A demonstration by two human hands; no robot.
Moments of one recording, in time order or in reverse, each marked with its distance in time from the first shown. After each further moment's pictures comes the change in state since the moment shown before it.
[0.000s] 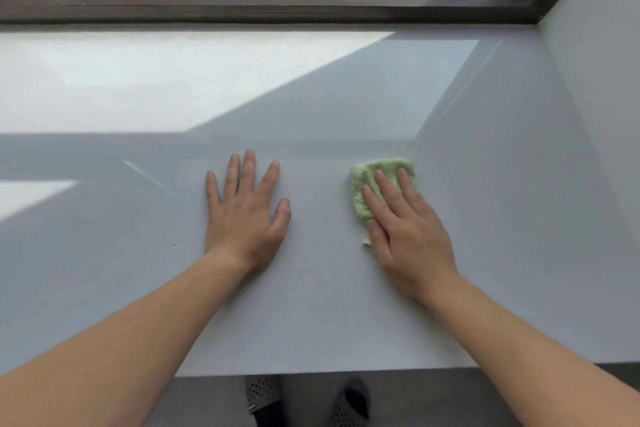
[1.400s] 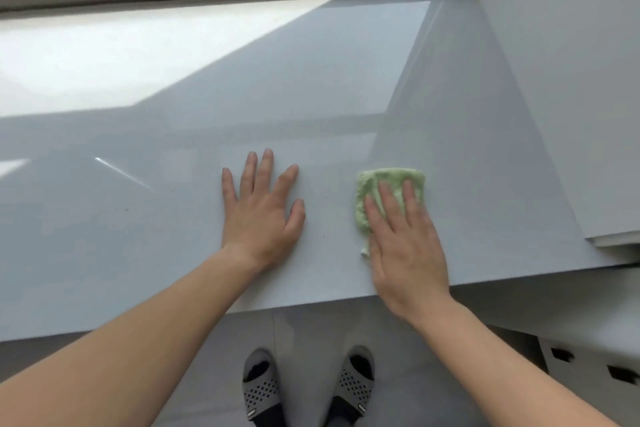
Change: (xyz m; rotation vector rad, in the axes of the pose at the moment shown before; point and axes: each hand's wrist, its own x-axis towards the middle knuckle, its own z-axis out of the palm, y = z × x) left_hand -0.064 0.086 0.022 -0.031 -0.009 0.163; right_hand -0.123 0.016 -0.019 -0.132 -0.060 0.151
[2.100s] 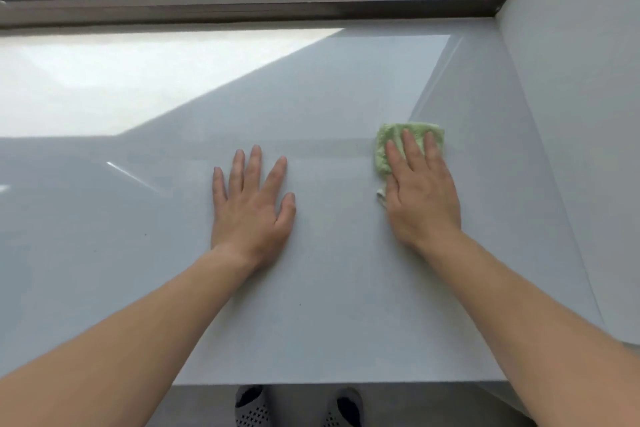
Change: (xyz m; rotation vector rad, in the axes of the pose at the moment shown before) left_hand 0.079 0.015 -0.004 -0.004 0.029 -0.155; right_hand 0.167 0.078 -0.018 0.065 -0.034 0.062
